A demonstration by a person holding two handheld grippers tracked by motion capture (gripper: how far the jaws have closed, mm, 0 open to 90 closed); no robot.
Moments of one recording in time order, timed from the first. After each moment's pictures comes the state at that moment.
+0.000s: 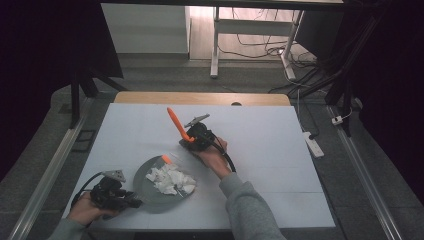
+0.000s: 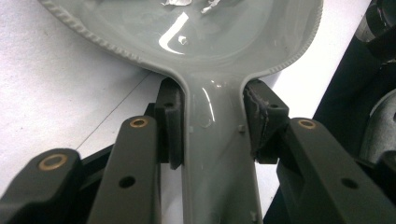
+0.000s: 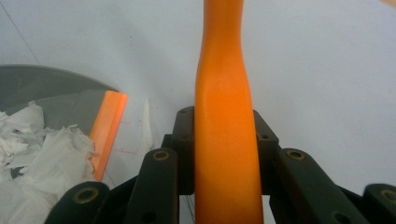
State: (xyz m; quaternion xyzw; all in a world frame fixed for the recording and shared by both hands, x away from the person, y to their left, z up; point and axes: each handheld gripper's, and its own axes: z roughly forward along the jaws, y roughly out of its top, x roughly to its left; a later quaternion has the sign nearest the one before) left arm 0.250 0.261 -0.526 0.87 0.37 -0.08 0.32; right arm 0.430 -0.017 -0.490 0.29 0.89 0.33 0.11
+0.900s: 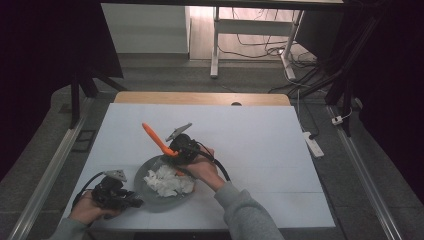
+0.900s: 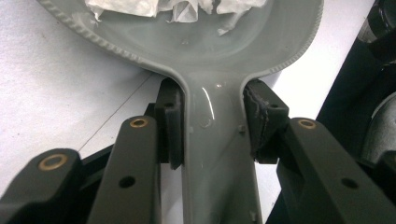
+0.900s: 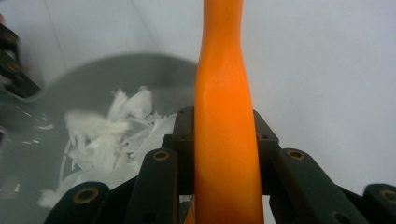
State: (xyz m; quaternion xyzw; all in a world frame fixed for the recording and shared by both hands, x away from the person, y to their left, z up) left arm 0.252 0.258 -0.527 0.87 0.37 -0.07 0.32; right arm 0.379 0.014 -0.470 0.20 0.92 0.35 0.06
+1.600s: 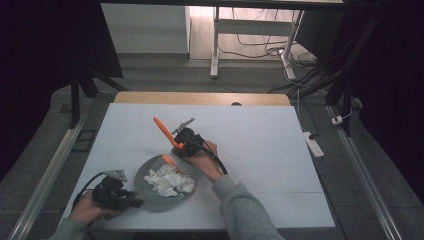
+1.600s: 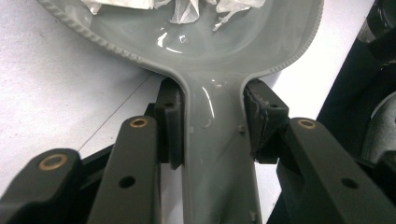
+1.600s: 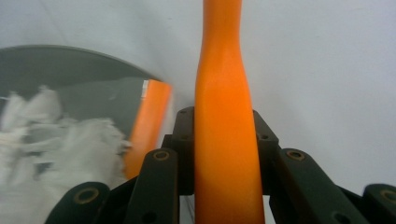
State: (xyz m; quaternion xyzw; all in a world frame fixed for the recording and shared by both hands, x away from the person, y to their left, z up) left arm 0.253 0.258 -0.528 0.87 0.37 -0.08 0.32; right arm 0.411 0.016 -0.493 0.26 0.92 0.29 0.09
